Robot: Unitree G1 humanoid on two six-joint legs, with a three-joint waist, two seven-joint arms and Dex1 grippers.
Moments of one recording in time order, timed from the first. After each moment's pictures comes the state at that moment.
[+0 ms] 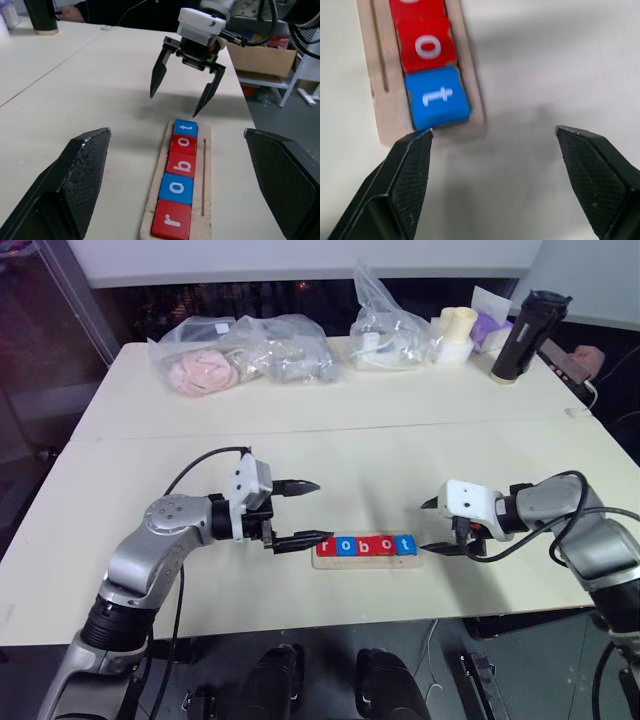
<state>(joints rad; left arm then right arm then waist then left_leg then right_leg) -0.40 0.55 -0.10 -0.26 -0.51 0.45 -1.04 -0.44 -0.95 0.18 -0.03 0.04 0.30 1.22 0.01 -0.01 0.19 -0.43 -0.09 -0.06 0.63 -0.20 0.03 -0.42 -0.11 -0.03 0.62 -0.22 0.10</state>
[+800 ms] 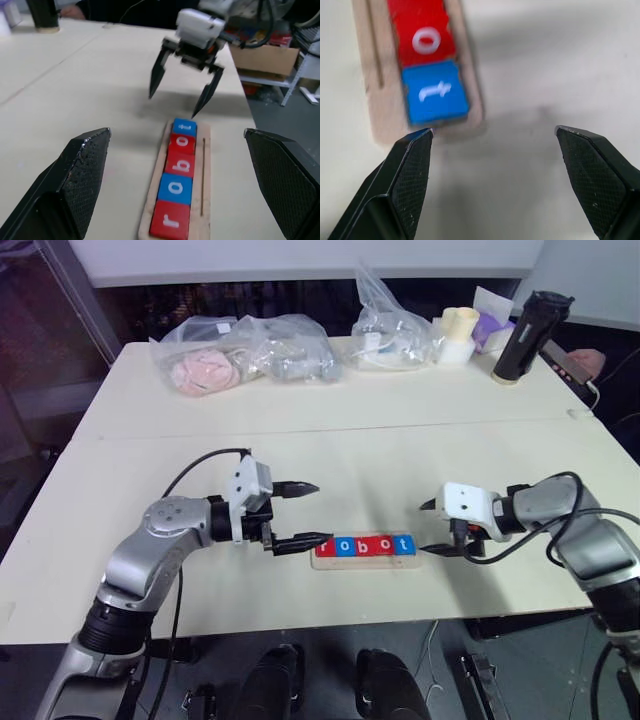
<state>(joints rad) -0.38 0.56 -0.10 -0.28 -0.51 0.48 -1.02 -0.42 -0.96 0.18 -0.05 0.03 0.28 1.23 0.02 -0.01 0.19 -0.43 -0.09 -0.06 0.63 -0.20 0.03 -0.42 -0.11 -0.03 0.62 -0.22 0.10</state>
